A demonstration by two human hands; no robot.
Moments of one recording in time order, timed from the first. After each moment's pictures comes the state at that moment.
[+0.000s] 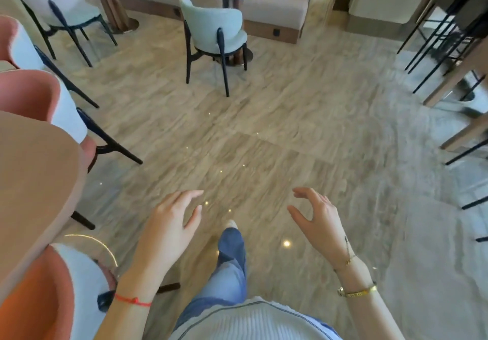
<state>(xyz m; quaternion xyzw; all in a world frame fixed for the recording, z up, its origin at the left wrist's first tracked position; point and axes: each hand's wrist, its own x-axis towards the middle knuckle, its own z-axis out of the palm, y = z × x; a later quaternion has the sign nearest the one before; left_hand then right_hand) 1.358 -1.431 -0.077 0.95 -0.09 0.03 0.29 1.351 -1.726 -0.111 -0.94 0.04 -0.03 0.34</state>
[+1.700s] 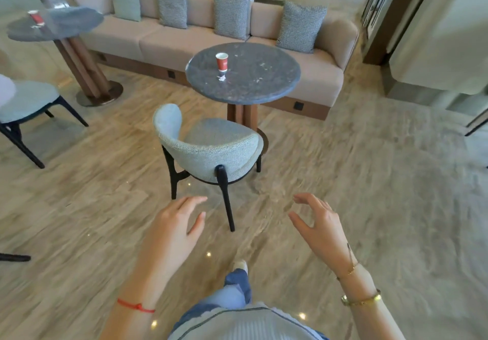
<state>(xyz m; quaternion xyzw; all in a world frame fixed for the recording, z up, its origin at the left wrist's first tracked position) 2.620 -1.504 -0.065 0.96 -0.07 0.06 0.27 2.620 -1.796 -0.102 -0.94 0.01 -0.06 0.35</state>
